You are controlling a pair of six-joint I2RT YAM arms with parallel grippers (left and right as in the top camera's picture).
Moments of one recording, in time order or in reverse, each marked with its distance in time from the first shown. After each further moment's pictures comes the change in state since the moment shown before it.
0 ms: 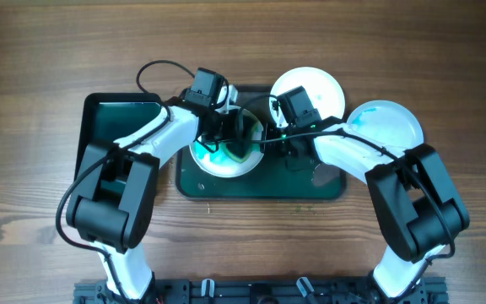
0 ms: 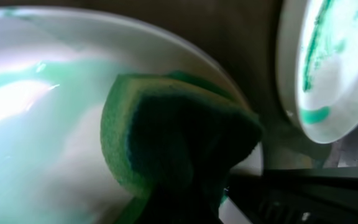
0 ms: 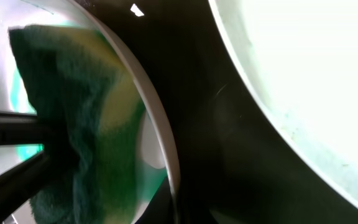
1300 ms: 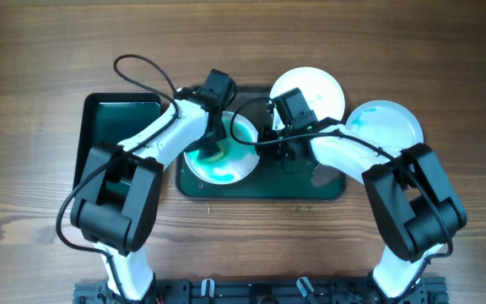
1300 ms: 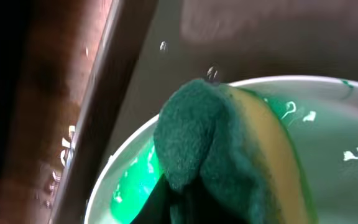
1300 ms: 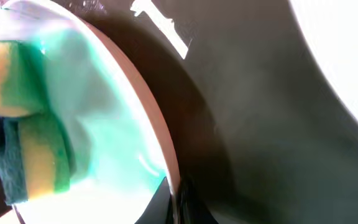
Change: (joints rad) left arm -0.048 -0.001 0.105 -0.404 -0.653 -0.333; right arm 0.015 0.007 0.003 -0.003 -0.037 0.000
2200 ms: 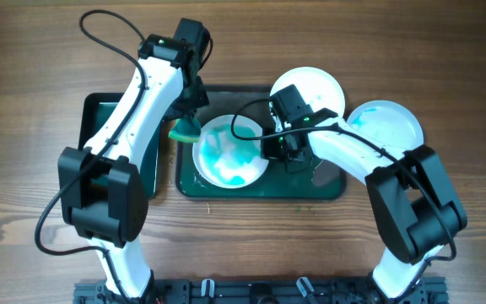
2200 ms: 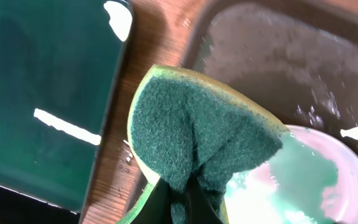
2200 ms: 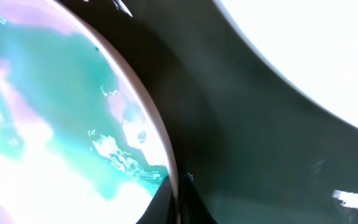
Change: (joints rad) left arm 0.116 0.019 0.429 -0.436 0.071 0.152; right arm 0.032 -0.019 0.106 -0.322 0.169 -0.016
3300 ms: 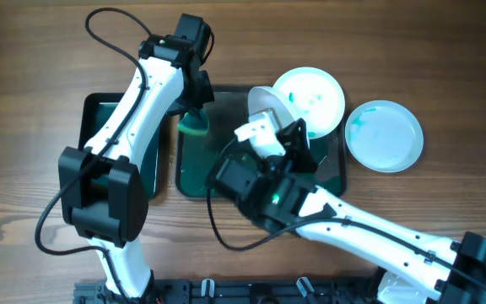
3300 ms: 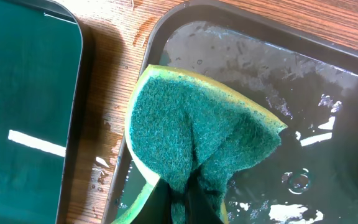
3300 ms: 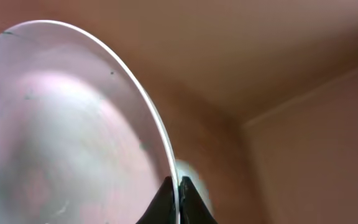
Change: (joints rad) left arm 0.000 0.000 0.000 0.092 0.061 0.046; right arm 0.513 -0.360 0.030 -0.269 1.427 -0.232
